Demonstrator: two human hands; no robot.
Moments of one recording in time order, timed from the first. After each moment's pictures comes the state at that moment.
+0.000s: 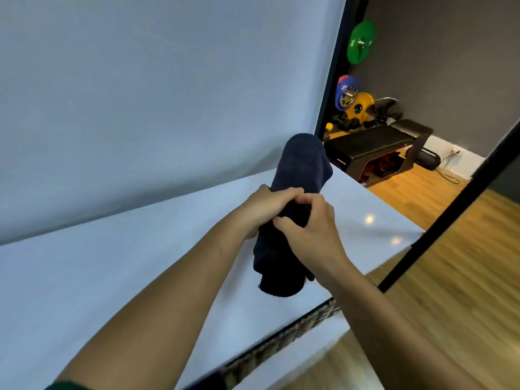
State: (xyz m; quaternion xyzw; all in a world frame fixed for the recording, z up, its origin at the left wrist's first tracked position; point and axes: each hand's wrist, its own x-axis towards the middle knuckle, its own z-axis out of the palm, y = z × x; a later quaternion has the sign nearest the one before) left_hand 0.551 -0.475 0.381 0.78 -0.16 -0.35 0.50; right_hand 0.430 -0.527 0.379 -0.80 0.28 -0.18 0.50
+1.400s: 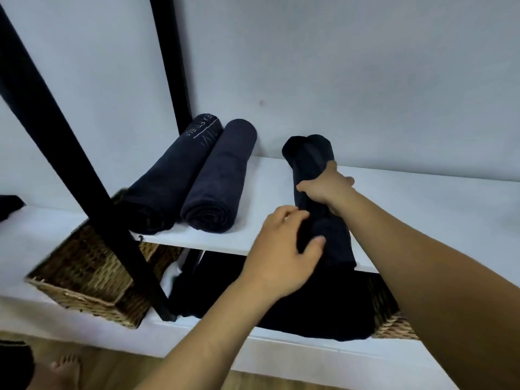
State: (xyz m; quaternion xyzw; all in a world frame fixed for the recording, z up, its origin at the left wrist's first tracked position) left_hand 0.337 -0.027 0.366 0.90 -0.13 0.10 0.40; right_hand 0.481 -0.148 0.397 -0.93 0.17 0.06 0.32
